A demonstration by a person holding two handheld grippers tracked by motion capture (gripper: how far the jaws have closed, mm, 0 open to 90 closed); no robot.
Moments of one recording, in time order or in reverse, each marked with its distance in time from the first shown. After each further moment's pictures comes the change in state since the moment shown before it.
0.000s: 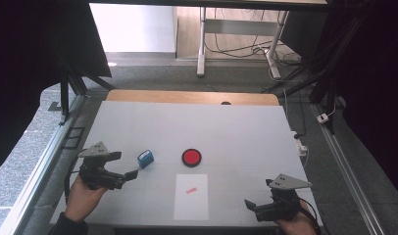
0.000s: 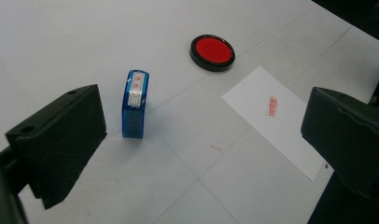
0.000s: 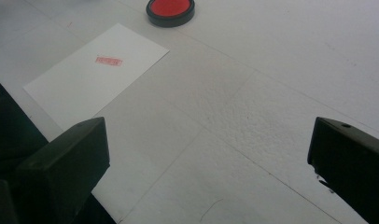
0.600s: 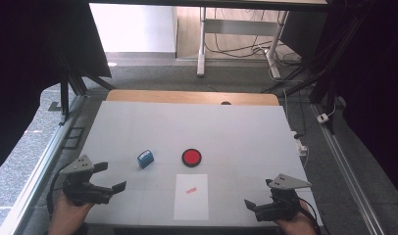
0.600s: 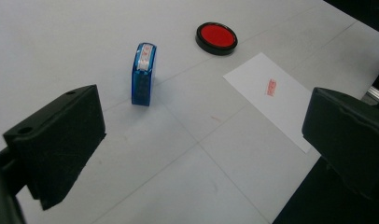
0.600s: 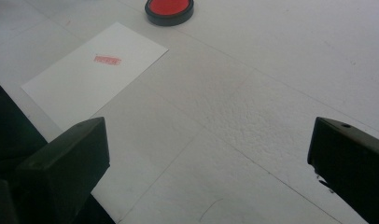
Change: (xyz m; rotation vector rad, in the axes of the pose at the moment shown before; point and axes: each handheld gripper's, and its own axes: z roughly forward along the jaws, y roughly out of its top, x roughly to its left) left arm -0.012 -0.030 -0.032 -0.015 0.047 -0.010; right arm 0.000 0.000 0.001 0.001 -0.002 0.001
